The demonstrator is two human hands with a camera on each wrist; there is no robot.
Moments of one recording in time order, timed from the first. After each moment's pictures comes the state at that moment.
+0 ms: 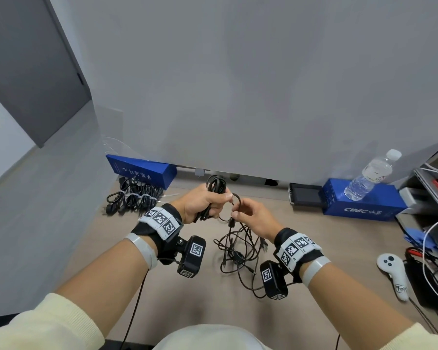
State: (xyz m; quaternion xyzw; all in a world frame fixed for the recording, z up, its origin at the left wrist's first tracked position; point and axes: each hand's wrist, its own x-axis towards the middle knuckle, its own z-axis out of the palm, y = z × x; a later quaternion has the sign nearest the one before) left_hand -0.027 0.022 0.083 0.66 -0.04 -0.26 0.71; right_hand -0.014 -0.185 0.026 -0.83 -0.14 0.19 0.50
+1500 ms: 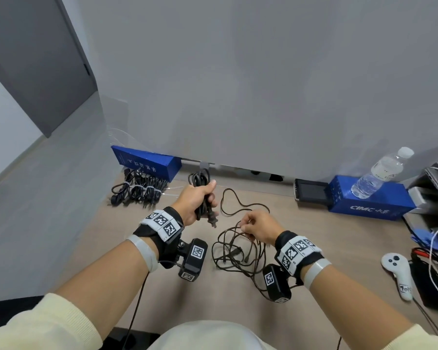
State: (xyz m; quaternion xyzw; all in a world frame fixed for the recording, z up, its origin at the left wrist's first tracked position) left_hand -0.037 0.026 0.060 0.57 0.23 -0.16 0.78; right_hand -0.022 -0.186 0.000 -0.90 -0.06 0.26 0.34
